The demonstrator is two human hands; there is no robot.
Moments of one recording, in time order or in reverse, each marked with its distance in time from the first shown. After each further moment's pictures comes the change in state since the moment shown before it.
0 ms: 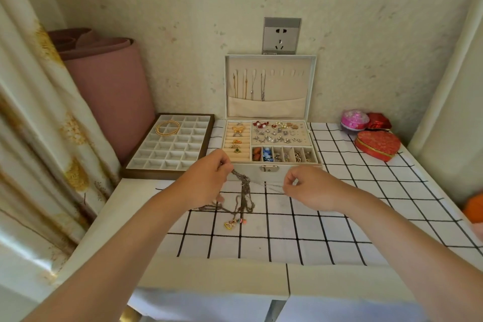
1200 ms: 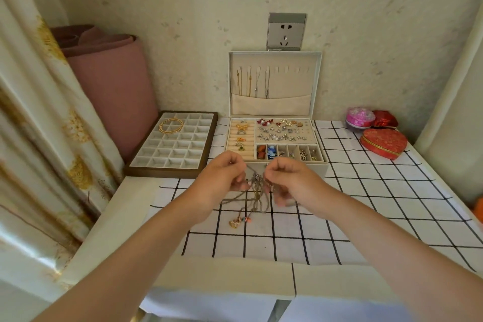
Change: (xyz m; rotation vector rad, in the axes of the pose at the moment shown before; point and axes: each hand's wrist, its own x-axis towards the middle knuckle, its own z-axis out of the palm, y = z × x) left_hand -0.006 0.003 0.018 -0.645 -0.046 -0.024; right_hand 0.006 -0.028 0.024 0.855 -0.085 -0.114
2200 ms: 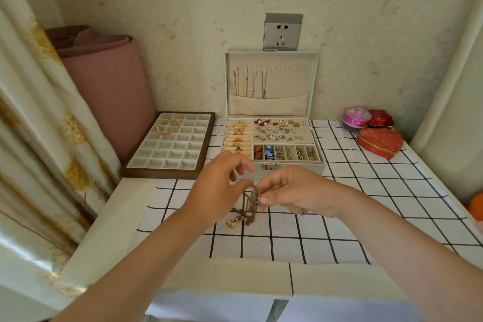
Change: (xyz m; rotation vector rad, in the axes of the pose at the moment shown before) left_hand -0.001 -0.019 0.001 0.726 0.167 0.524; right_hand -0.014 -0.017 -0.007 -0.165 -0.249 0.154
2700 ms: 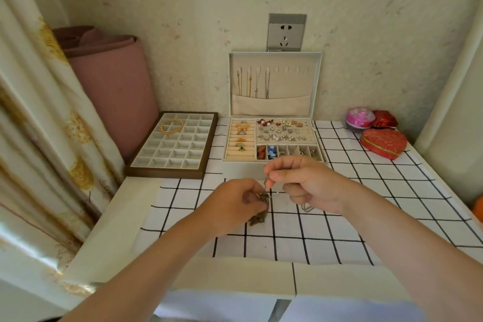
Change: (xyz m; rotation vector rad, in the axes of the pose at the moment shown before) left_hand -0.011 0.010 0.010 -0.107 -0.418 -0.321; right_hand 0.003 0.001 -0.011 0.336 0.091 -0.043
